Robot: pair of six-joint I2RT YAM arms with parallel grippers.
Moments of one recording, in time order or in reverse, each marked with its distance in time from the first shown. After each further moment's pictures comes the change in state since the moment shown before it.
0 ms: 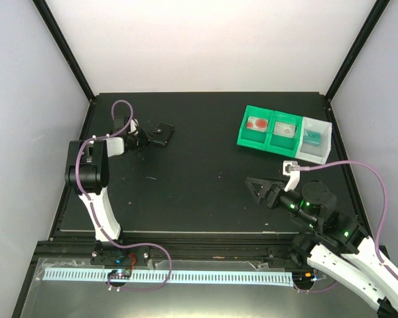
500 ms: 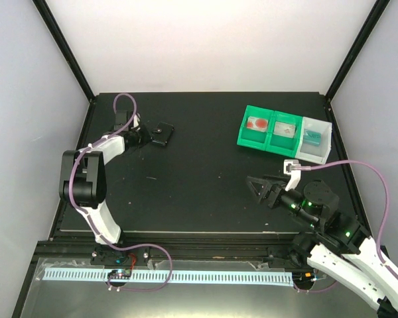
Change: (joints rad) left arm -0.080 -0.200 -0.001 -0.182 -0.144 0.095; right arm 0.000 0.000 0.015 0.009 0.002 -0.043
